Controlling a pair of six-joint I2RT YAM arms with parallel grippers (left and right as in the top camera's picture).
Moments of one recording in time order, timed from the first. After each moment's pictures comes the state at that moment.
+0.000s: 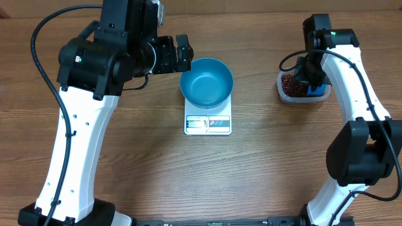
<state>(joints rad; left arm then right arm) -0.31 1.65 2.09 -1.30 0.21 -0.39 0.01 1.96 1.75 -1.21 0.26 0.28</state>
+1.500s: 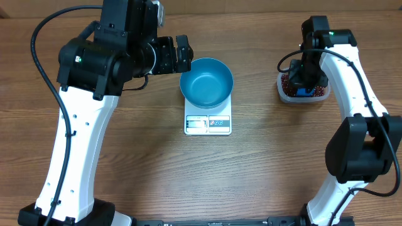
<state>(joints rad) -0.31 1.65 2.09 -1.31 0.21 -0.39 0.01 1.99 1.75 -1.23 0.08 0.23</state>
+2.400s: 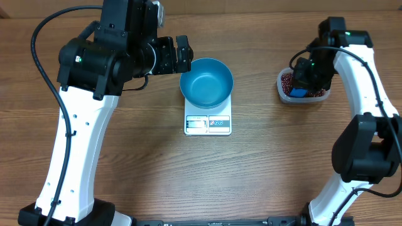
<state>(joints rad) -0.31 1.65 2.09 -1.31 0.21 -0.39 -0.08 1.99 1.75 -1.24 -0.19 0.22</state>
